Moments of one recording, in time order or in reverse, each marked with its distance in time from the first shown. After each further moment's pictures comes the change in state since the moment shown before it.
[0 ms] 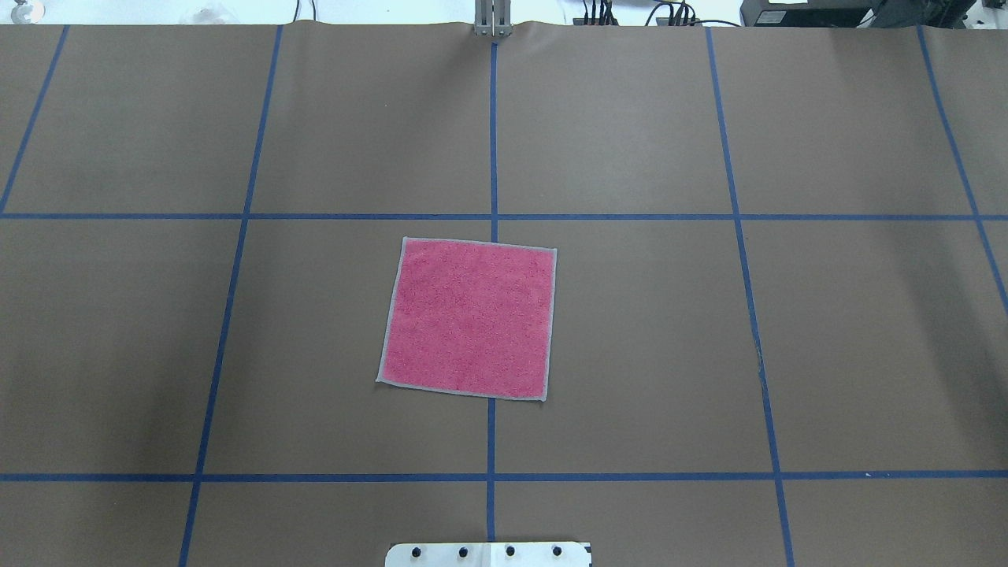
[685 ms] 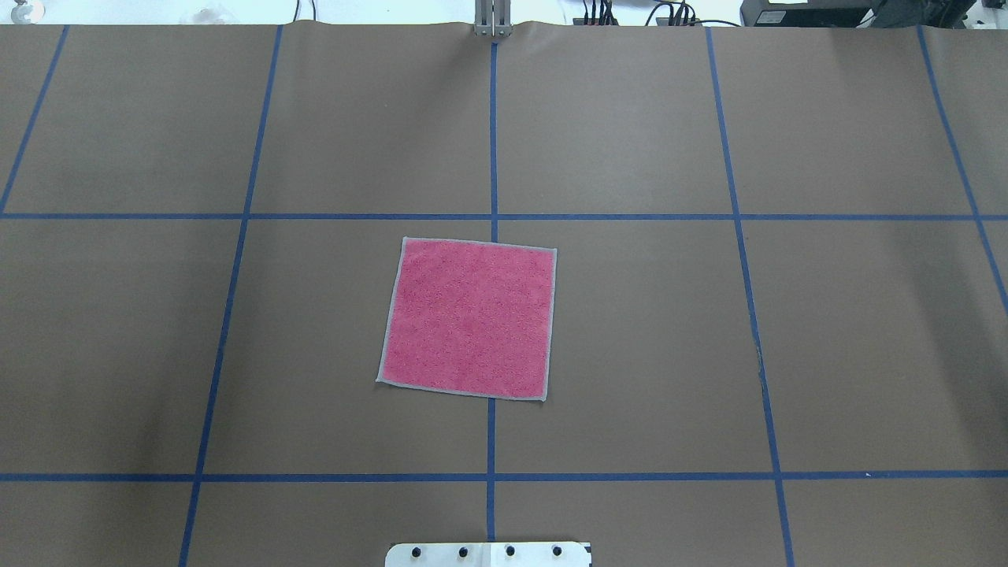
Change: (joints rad) left arm 0.001 0.074 -0.018 0.007 0.008 0.012; right arm 0.002 -0.074 0.004 0.002 -0.001 -0.041
